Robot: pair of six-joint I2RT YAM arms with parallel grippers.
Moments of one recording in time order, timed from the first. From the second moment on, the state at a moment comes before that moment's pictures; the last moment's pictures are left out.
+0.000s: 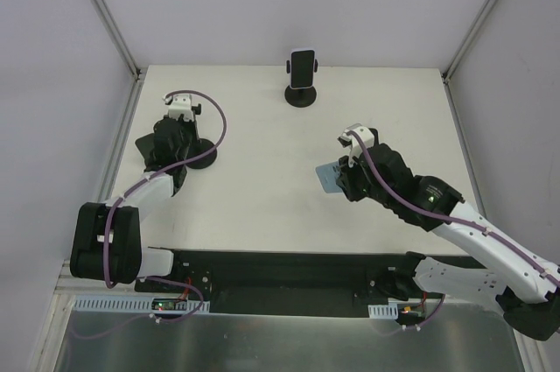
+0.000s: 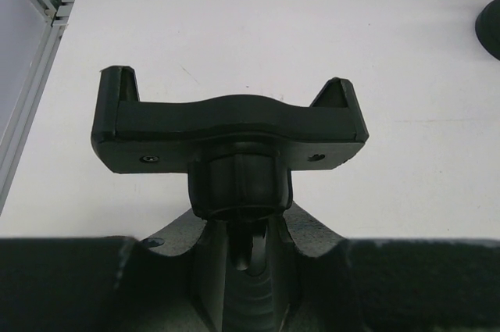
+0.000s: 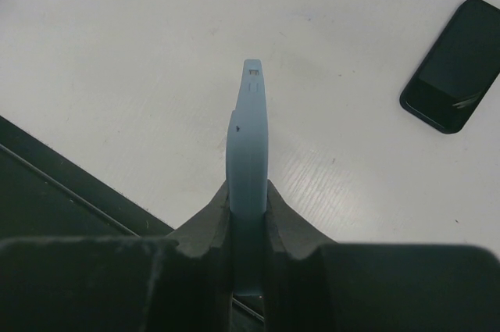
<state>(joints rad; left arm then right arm) -0.10 1.32 0.60 0.51 -0.08 0.01 0.91 0.92 1.03 -0.77 0.25 0.24</state>
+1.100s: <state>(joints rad) -0.19 0.91 0.60 0.40 -0.09 0.03 0.85 0.97 1.02 -0.77 0.21 0.27</state>
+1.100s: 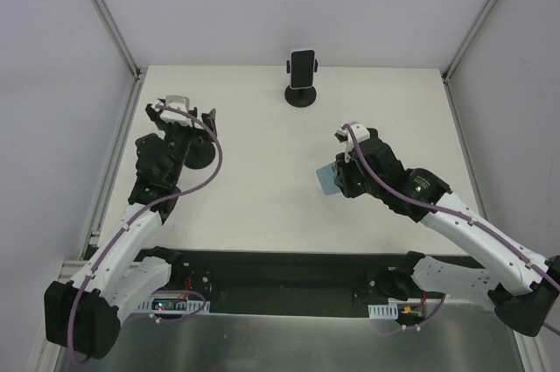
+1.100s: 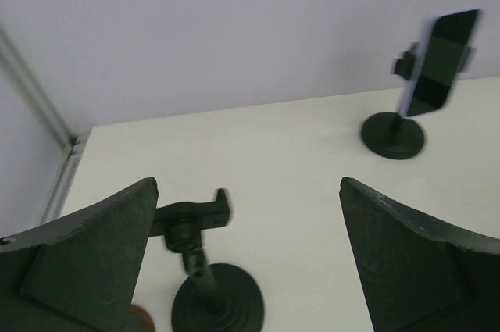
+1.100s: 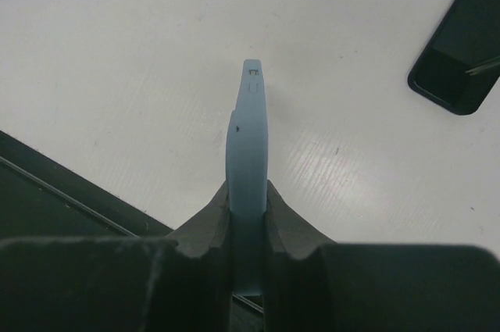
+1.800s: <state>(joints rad) -1.03 1.06 0.60 0.35 -0.09 0.36 0.68 1.14 1.06 -0.69 -0.05 0.53</state>
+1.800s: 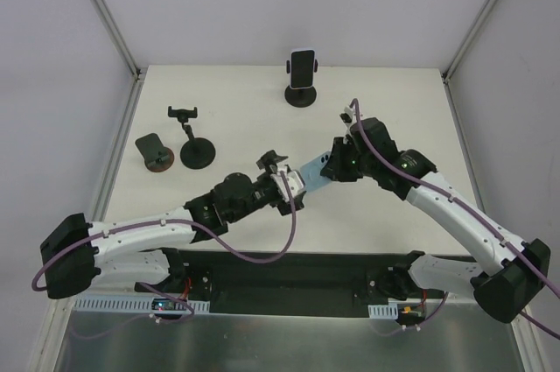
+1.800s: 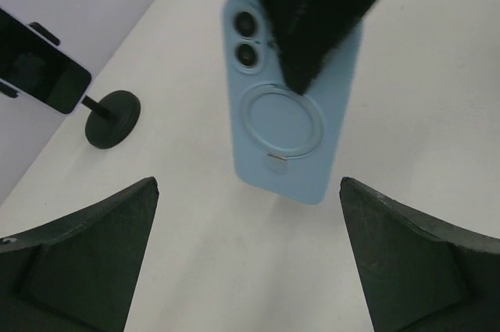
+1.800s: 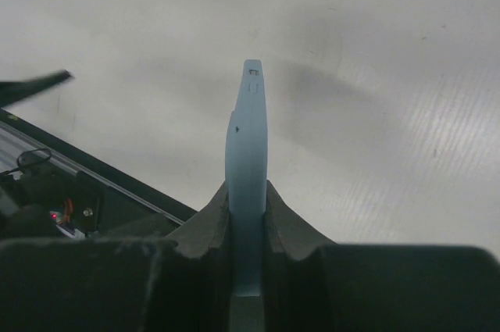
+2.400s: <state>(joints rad) -1.21 1.37 0.65 0.40 -0.58 0.45 0.68 1.17 1.02 -0.48 -0.17 0.79</state>
